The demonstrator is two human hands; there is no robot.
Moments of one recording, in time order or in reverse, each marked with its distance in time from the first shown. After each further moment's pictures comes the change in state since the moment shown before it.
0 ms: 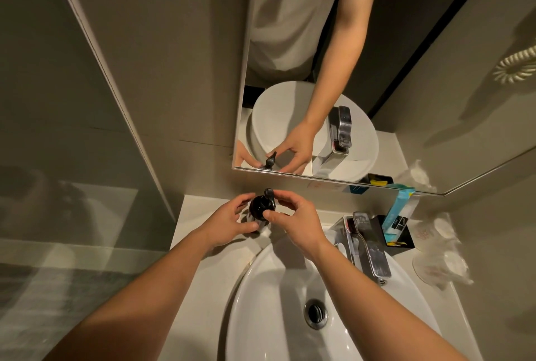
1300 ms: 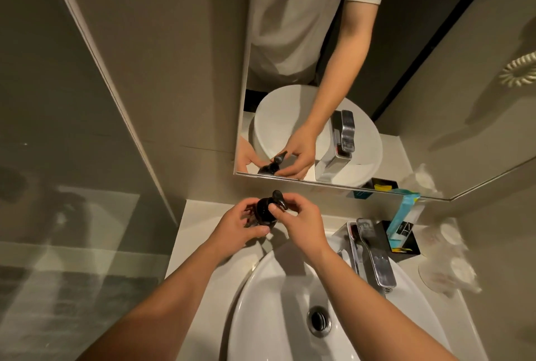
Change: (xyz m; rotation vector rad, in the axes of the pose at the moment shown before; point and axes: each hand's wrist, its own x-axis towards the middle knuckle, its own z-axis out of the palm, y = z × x) left_hand -0.004 0.002 0.020 -0.094 0.135 0.067; right_hand 0.000 -0.012 0.005 0.030 0.094 -0.085
